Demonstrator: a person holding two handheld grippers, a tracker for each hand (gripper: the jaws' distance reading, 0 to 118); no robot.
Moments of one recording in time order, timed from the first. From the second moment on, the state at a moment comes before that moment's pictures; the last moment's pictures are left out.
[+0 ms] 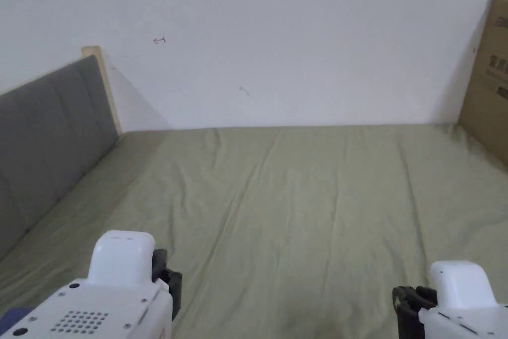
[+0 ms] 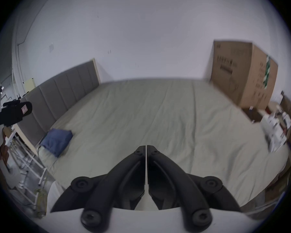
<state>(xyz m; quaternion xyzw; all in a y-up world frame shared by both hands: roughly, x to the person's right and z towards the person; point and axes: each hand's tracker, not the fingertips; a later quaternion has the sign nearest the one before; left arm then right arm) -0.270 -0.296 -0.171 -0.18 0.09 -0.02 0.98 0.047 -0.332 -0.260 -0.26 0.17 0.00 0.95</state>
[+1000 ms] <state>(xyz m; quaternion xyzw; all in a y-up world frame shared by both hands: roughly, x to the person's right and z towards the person) -0.208 -0.243 -0.167 -0.08 0.12 -0.02 0.99 0.044 -0.254 -0.225 -0.10 0.09 0.00 0.99</state>
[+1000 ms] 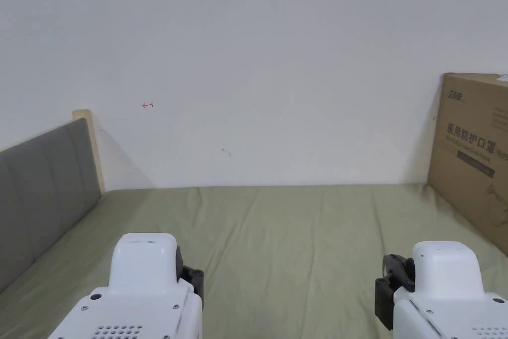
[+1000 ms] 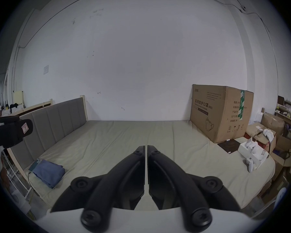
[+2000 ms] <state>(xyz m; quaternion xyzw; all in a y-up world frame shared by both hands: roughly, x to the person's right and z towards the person) -0.210 -0.256 -0.172 -0.09 0.10 -0.03 0.99 0.026 -0.263 -0.224 -0.08 0.07 0.03 0.99</state>
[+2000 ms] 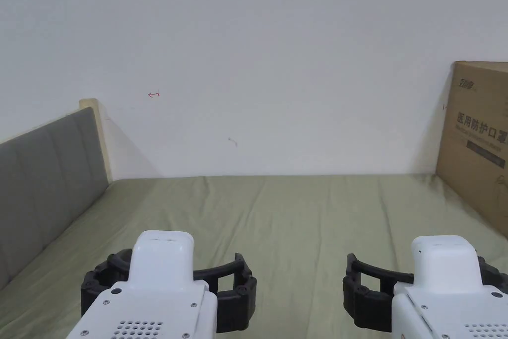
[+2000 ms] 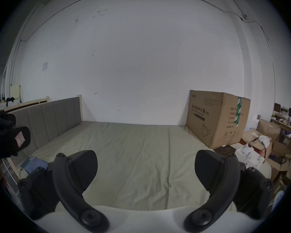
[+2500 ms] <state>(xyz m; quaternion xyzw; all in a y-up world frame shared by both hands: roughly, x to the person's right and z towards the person) -0.214 -0.251 -0.171 -0.11 0.12 -0.01 0.99 0.026 -0.258 -0.222 -0.09 0.07 0.02 0.99</state>
